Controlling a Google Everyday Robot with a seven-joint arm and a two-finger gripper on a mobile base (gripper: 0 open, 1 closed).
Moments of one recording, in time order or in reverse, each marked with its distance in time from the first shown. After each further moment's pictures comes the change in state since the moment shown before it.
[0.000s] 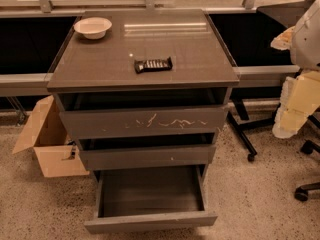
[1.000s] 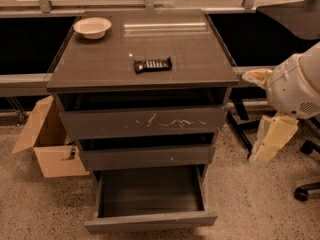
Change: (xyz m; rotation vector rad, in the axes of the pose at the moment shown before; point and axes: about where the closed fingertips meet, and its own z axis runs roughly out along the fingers) arm -0.009 0.026 0.072 -0.047 -0.225 -0.096
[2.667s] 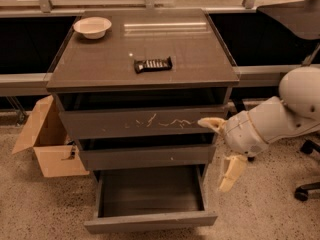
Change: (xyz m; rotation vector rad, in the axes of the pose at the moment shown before) arm 0.000 0.043 0.147 -0.260 -0.339 -0.078
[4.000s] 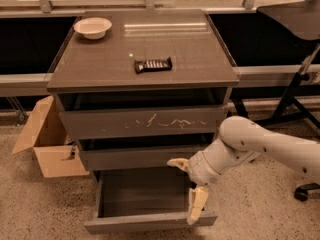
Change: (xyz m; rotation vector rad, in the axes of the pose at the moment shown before) arm 0.063 0.022 0.172 -0.254 -0.046 -0.032
